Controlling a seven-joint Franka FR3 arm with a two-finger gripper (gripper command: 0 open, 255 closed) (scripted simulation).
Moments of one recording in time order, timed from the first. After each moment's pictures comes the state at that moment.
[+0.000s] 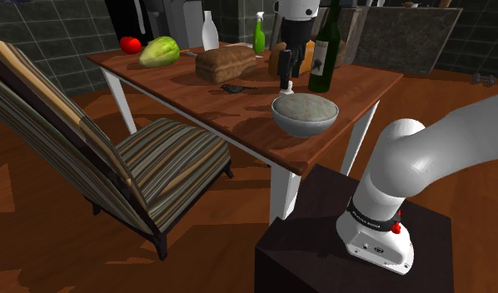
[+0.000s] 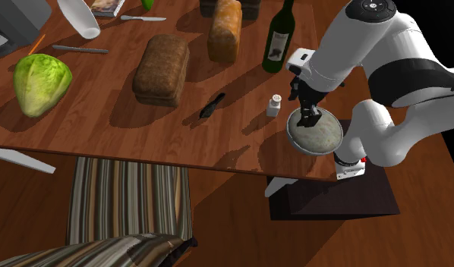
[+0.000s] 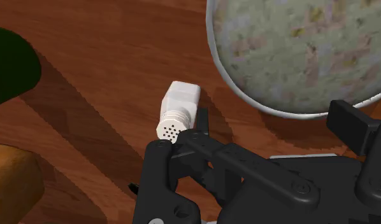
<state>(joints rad) 0.02 -0.78 -0.02 -2.35 -0.07 1.62 -0.14</state>
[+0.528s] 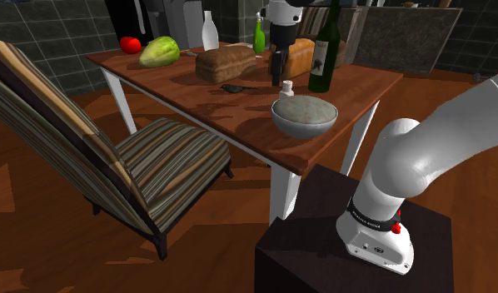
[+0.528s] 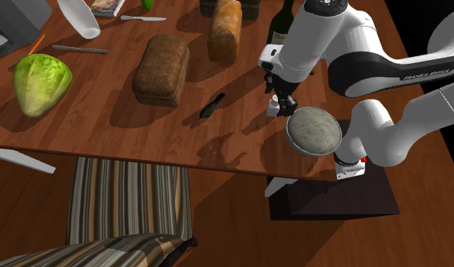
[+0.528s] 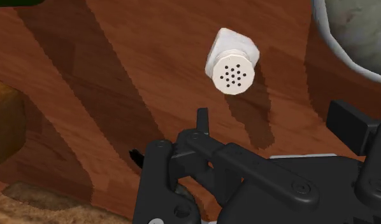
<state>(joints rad) 0.05 -0.60 -0.13 -2.28 -0.14 1.75 -0.39</state>
